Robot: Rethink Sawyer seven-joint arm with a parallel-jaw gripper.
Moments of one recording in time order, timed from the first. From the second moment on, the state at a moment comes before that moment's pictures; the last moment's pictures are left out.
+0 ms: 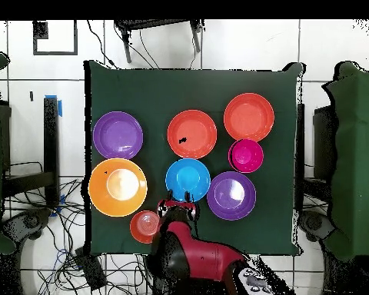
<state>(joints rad) -0.35 -0.71 0.03 2.32 -0.21 -0.49 1.76</state>
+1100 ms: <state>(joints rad) -0.22 -0.55 -0.06 2.41 -0.26 -0.70 1.84</state>
